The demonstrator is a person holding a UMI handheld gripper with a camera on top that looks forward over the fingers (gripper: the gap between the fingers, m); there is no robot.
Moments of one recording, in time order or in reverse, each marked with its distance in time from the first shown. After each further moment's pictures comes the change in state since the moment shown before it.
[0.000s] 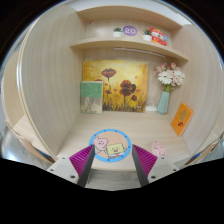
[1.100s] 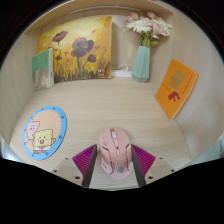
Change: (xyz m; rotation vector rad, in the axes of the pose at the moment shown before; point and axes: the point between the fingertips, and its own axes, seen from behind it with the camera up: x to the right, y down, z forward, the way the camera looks) arm 0.230 0.116 0.186 -0.254 0.107 0.049
